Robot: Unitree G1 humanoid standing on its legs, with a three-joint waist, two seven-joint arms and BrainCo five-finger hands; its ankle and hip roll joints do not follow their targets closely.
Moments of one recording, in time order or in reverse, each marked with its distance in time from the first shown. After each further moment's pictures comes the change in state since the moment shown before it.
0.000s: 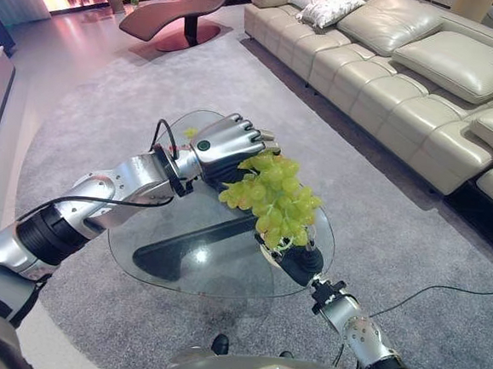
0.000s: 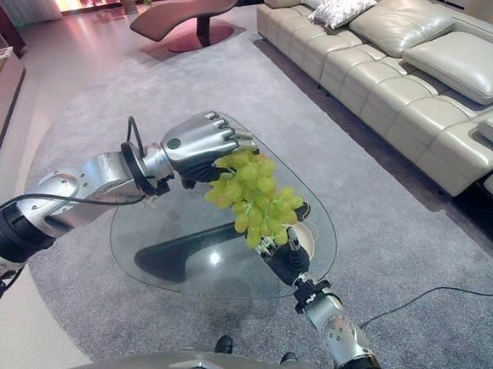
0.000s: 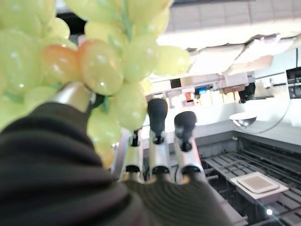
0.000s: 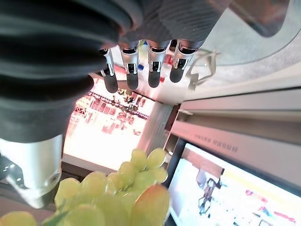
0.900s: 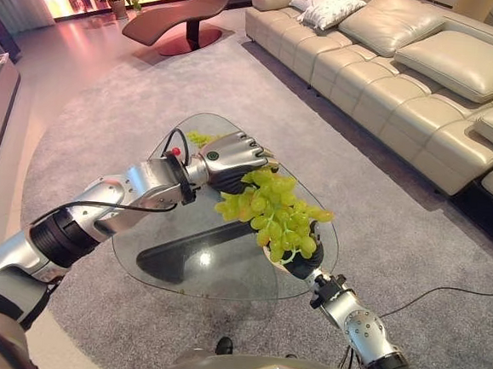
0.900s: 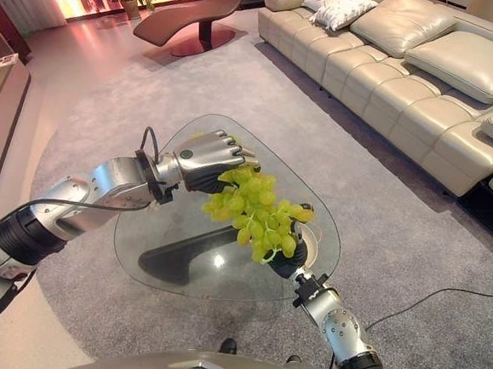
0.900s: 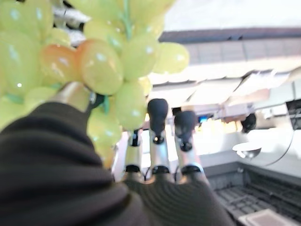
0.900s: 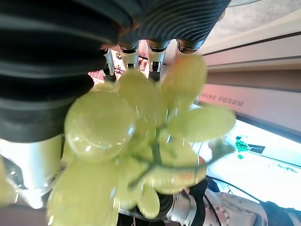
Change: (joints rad) left arm 0.029 -0.066 -0.009 0.058 -0.001 0.029 -0.182; right arm -0.003 -0.010 0.002 -0.099 0.098 0.060 0.095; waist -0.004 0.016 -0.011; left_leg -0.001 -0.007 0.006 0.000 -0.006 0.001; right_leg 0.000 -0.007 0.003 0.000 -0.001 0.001
